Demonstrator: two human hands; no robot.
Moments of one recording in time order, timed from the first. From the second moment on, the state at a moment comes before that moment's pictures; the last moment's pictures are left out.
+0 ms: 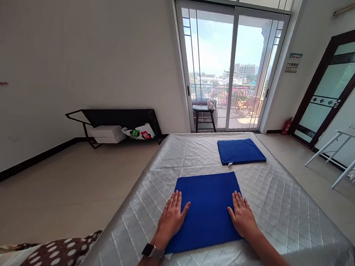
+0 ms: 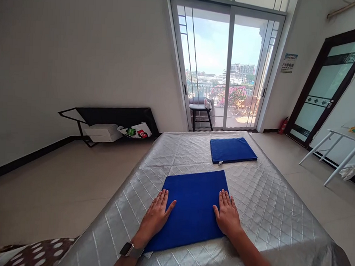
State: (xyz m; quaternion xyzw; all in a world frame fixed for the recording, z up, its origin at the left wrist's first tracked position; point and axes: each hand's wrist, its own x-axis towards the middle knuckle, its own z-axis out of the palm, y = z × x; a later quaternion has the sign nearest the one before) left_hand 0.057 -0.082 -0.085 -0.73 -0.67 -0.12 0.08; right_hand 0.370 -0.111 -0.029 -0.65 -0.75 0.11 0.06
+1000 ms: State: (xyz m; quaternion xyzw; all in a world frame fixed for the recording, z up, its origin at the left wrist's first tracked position) left_hand 0.085 -0.139 -0.076 -0.76 -0.64 -0.10 0.03; right_hand 0.368 -0.110 -0.030 -0.64 -0.75 0.10 0.08
